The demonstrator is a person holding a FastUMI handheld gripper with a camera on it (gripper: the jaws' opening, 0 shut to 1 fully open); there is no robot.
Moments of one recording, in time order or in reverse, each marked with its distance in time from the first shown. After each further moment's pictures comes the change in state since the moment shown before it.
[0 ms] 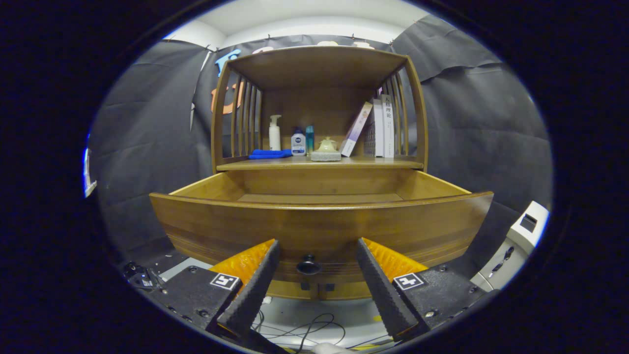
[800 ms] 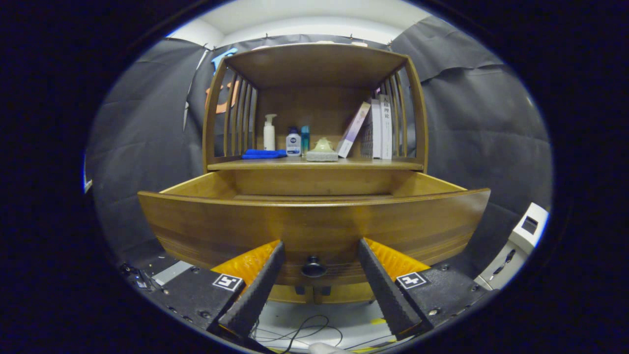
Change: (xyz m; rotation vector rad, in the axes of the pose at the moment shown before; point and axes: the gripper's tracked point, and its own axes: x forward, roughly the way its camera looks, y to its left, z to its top) arm 0.018 -0.004 0.006 -0.001 -0.016 -0.023
